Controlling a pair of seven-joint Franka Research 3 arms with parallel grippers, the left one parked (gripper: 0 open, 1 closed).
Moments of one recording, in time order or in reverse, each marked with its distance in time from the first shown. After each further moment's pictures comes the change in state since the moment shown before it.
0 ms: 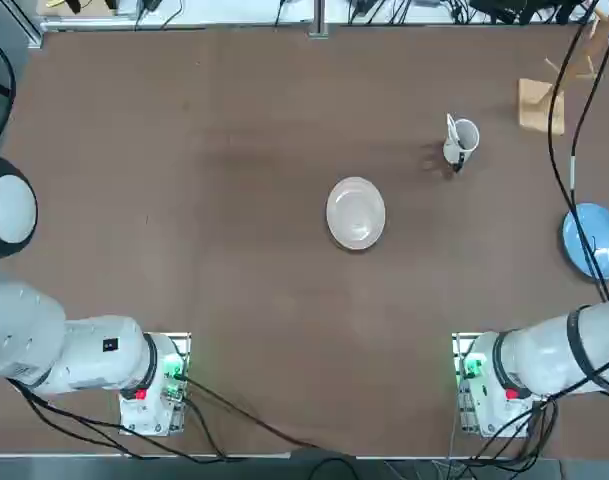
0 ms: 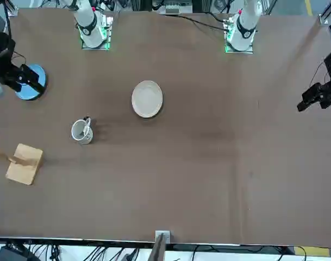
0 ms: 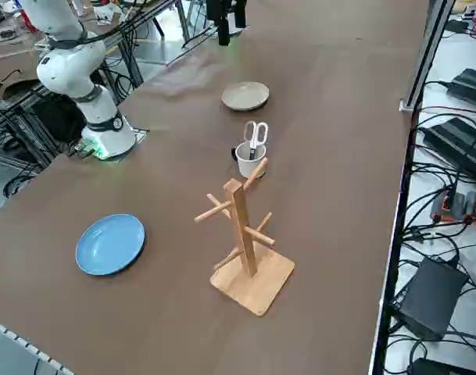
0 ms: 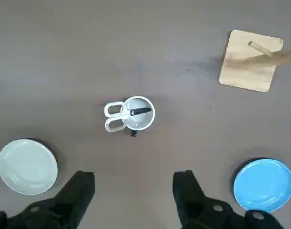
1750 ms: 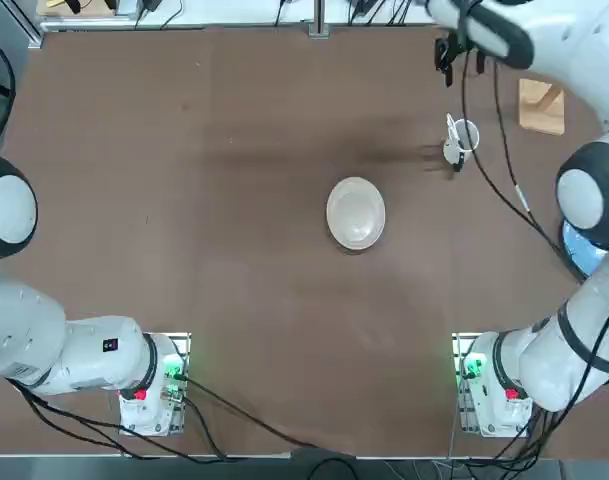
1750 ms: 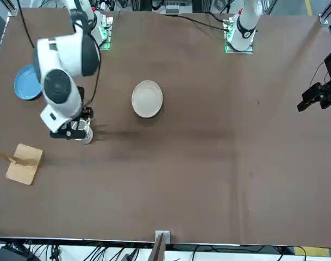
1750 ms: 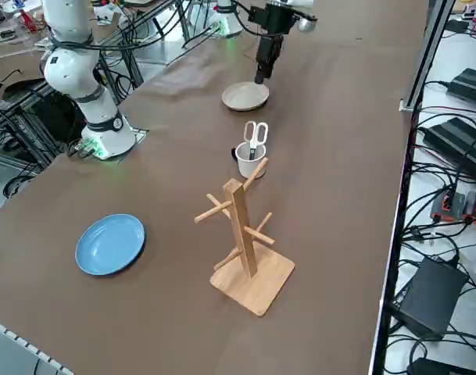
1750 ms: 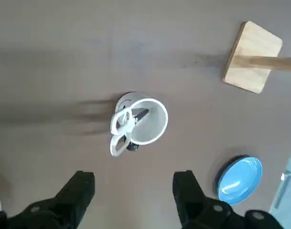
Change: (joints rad) arm 0.303 0.352 0.019 0.000 -0.289 0.078 0.331
